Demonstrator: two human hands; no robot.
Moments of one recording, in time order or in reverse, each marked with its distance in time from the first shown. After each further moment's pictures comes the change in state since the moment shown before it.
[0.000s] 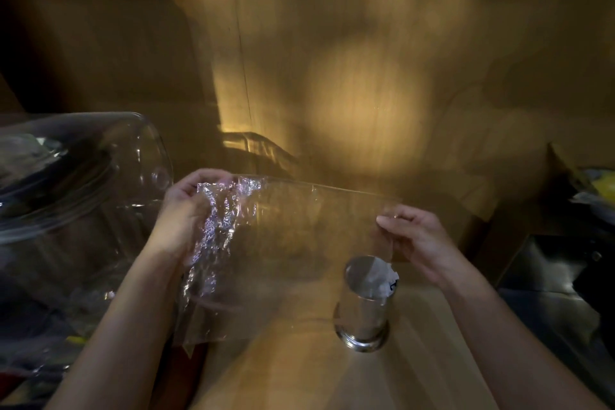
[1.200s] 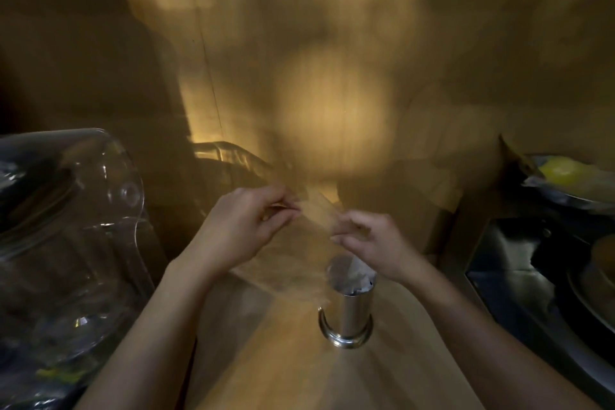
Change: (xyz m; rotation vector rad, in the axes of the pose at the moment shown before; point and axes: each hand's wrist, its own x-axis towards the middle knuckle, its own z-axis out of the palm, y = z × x) left_hand -0.017 0.021 0.059 0.786 -0.439 0.599; right_hand -0.027 -0.014 0.039 -0.841 -0.050 -0.399
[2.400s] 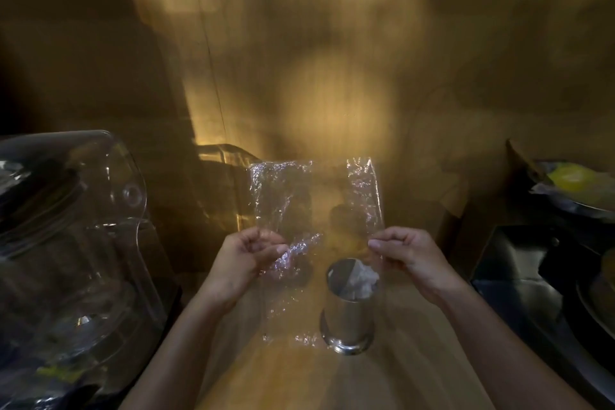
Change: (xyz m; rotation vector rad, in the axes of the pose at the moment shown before) left_hand -0.031 -0.038 0.060 -0.889 0.125 -0.663; right_hand -0.022 0.050 -0.022 0.654 0.083 0.426
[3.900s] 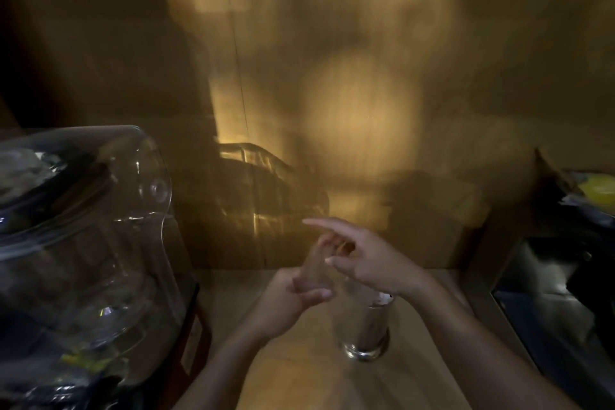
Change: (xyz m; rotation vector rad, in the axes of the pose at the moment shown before) left_hand -0.019 -0.034 0.023 0.149 -0.199 -0.016; right_hand 0.007 -0.038 0.084 -0.554 -0.431 -0.290
